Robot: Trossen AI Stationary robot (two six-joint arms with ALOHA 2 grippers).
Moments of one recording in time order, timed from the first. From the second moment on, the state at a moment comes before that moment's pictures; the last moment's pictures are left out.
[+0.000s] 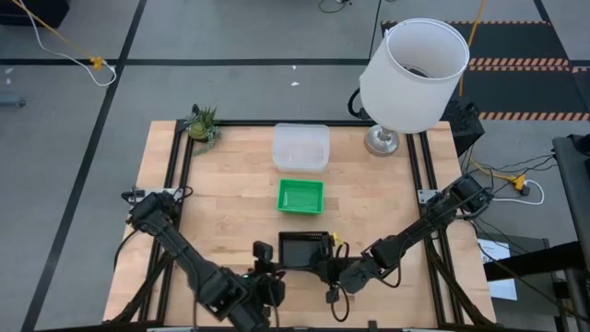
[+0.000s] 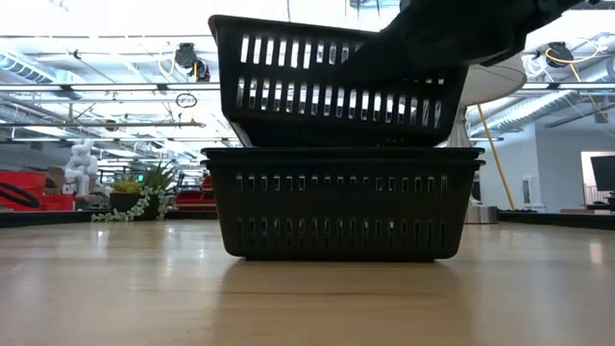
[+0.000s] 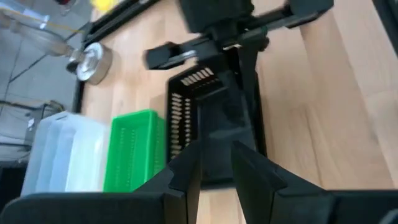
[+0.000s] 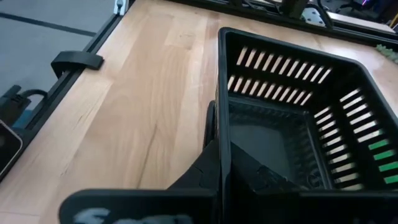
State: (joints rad) left arm -0.73 2.03 2.00 -1.19 -0.78 -0.35; right arm 0.60 1.78 0.96 0.27 0.53 0.17
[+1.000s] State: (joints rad) left arm -0.64 1.33 0.91 -0.03 -0.62 -0.06; right arm 0.56 1.83 0.96 0.26 0.52 0.18
